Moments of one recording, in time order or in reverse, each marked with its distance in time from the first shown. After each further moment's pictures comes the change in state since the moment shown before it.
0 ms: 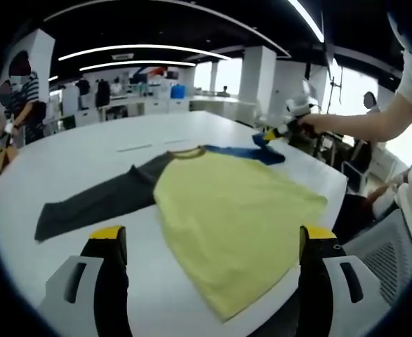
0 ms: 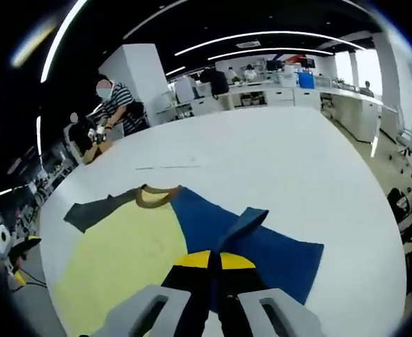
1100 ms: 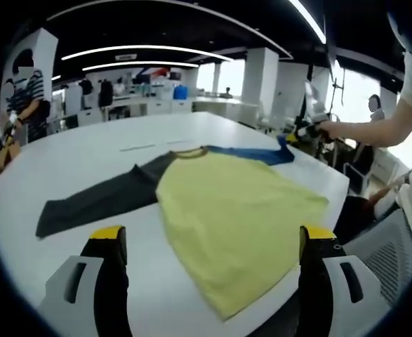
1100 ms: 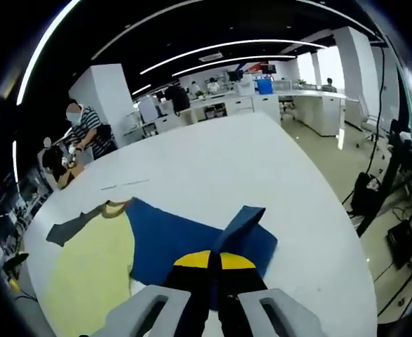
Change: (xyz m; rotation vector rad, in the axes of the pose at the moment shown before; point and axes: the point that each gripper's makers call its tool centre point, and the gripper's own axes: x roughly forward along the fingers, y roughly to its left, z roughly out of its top) left arm -0.001 0.003 -0.003 -0.007 -0.005 0.014; right arm -0.060 -0.099 -0.011 0.121 -0.094 -0.178
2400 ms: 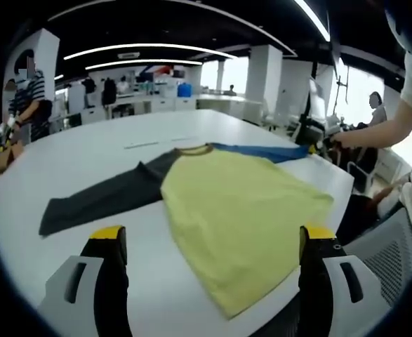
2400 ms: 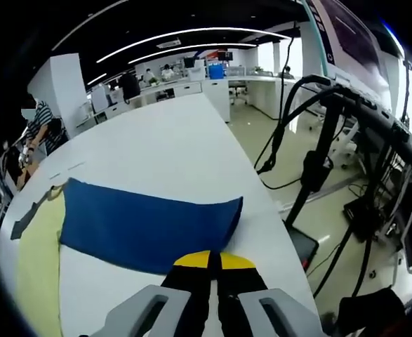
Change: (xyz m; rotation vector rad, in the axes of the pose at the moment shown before) left arm -0.001 0.006 -0.004 -0.005 0.016 0.025; right arm -0.064 -0.095 -0.059 0.069 0.076 -0.301
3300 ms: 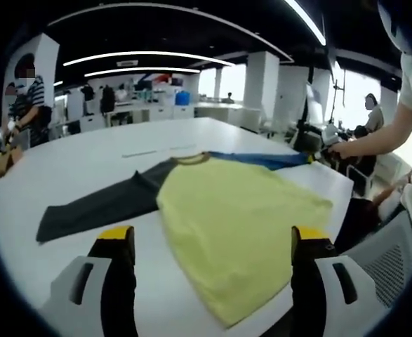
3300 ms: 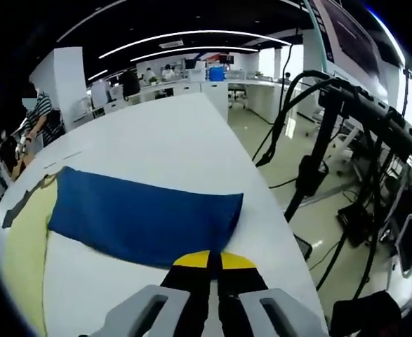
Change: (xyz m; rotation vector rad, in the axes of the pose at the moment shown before) left arm 0.005 -0.007 0.010 0.013 -0.055 -0.008; right arm 0.021 -0.016 -0.018 -0.046 -0.014 -0.046
